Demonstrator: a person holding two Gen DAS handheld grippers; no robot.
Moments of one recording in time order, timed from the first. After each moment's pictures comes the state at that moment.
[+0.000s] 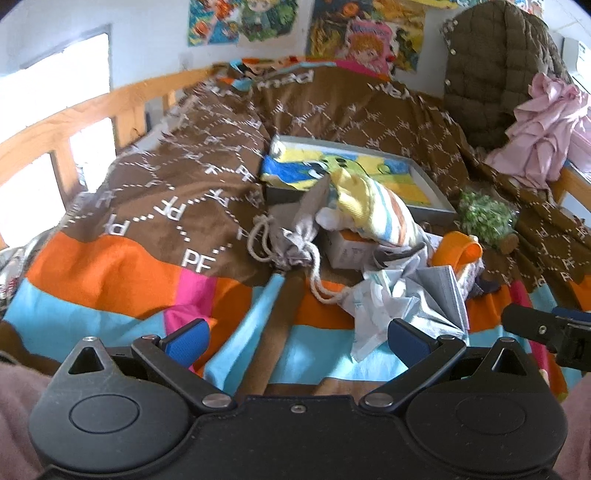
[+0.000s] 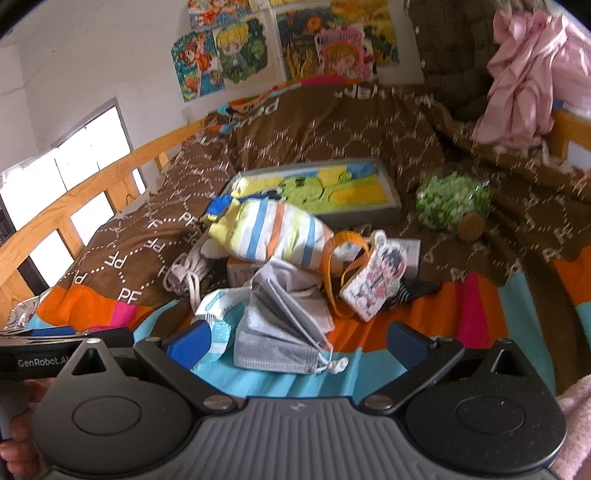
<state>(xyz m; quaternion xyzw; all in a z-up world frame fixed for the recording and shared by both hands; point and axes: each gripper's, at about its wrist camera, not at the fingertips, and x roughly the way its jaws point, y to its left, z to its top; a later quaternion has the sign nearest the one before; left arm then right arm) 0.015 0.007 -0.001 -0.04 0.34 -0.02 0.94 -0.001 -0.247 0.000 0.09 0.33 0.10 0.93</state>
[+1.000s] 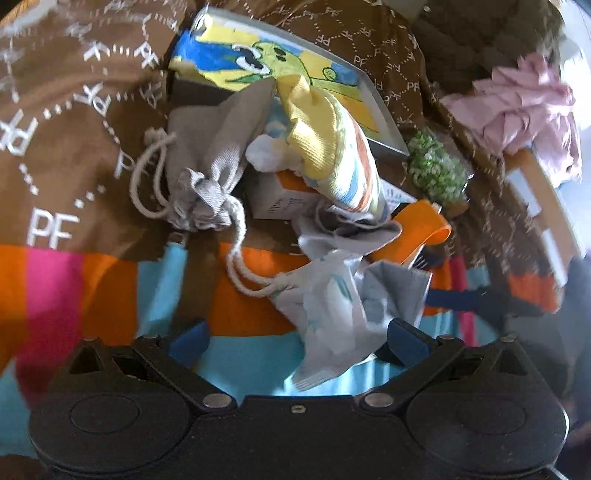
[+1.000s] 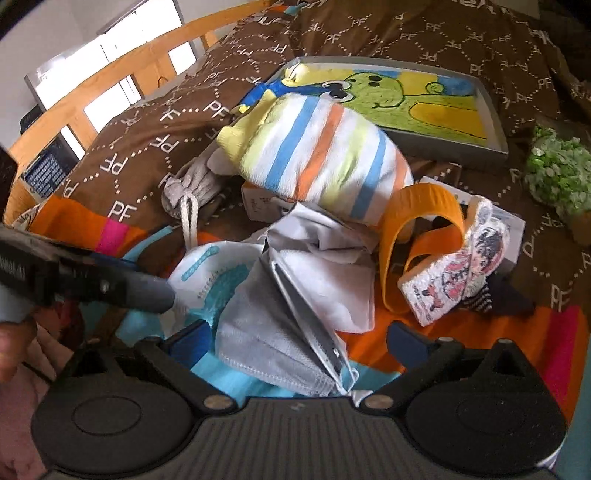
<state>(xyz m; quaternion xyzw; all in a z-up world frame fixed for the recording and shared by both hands) 0.148 0.022 -0.050 -0.17 0.52 -0.19 0.81 0.118 -0.216 -0.046 -0.01 0.48 0.23 0.85</state>
